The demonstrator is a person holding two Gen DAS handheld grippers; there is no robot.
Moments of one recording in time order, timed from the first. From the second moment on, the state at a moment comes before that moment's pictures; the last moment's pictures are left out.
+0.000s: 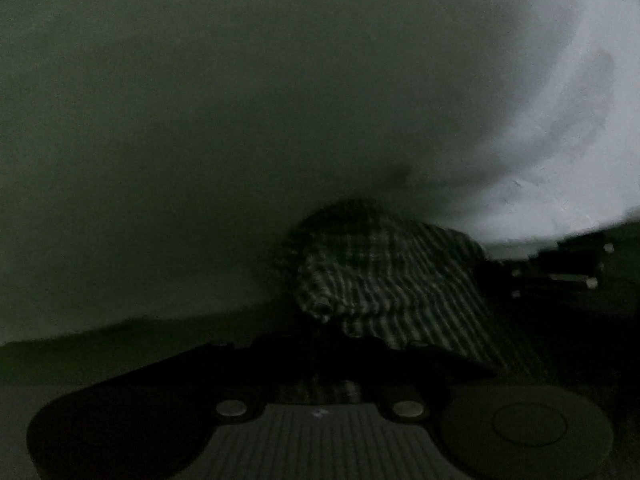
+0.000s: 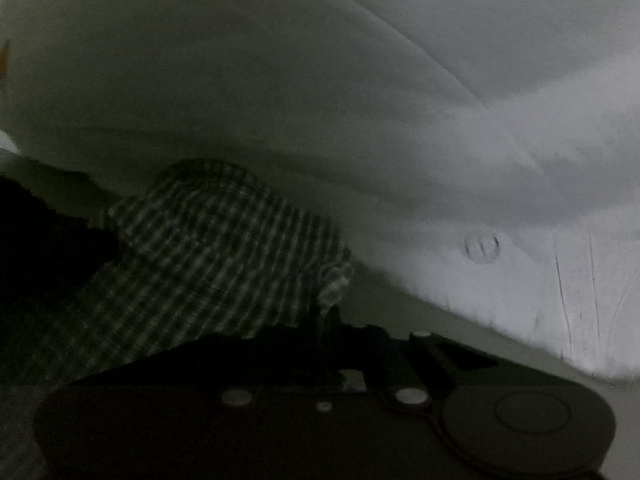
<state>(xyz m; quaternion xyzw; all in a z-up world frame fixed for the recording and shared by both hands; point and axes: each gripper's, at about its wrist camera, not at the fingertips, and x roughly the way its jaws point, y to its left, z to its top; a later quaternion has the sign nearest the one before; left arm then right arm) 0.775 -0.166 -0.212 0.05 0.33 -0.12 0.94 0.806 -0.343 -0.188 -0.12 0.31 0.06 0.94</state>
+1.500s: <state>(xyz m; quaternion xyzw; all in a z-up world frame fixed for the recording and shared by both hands) 0.484 -0.343 -0.153 -0.02 0.46 0.00 0.89 0.428 -0.738 -0.259 0.03 0.36 -0.35 0.86</state>
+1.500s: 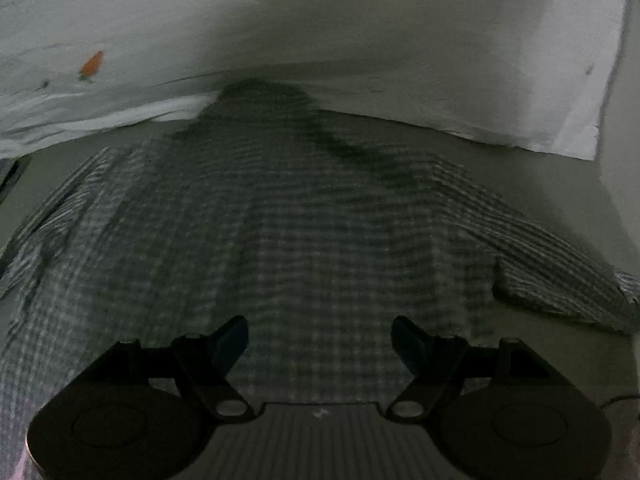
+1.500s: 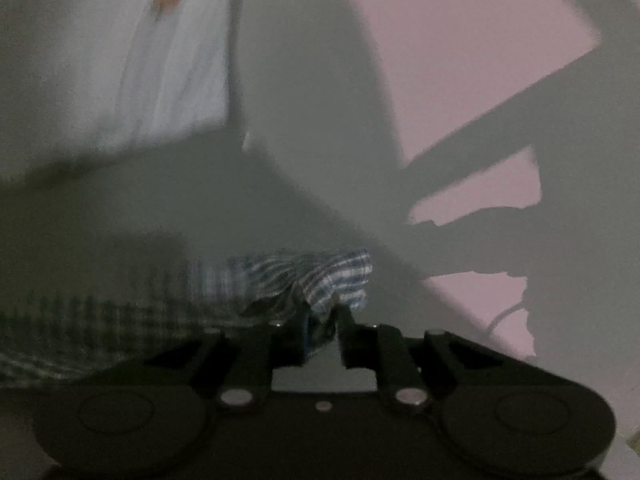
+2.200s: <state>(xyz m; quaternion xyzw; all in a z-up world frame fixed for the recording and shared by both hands) 0.361 0.049 -0.159 0.02 0.43 0.21 0.88 0.326 -0.362 -0.182 -0.02 0.39 -0.17 0.91</state>
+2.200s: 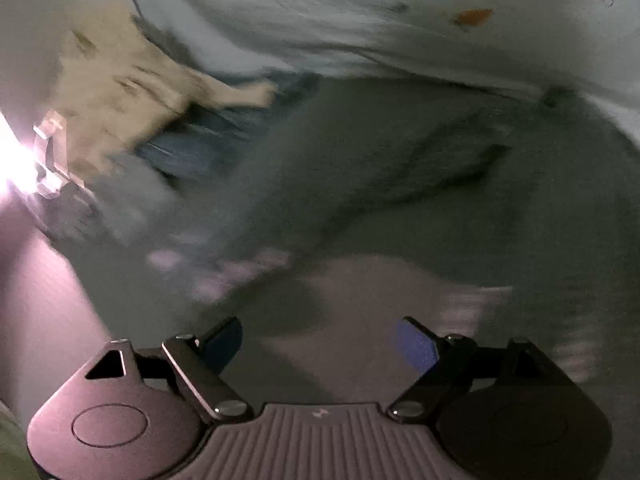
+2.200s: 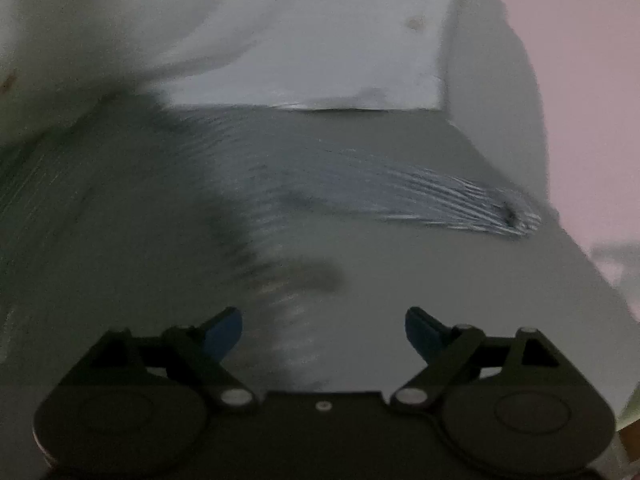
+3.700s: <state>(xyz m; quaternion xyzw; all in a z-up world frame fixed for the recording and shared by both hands) 0.430 0.282 -0.201 -0.16 0.40 0.20 0.88 0.339 -0.124 -0.188 -0.06 0.45 -0.06 0.89</state>
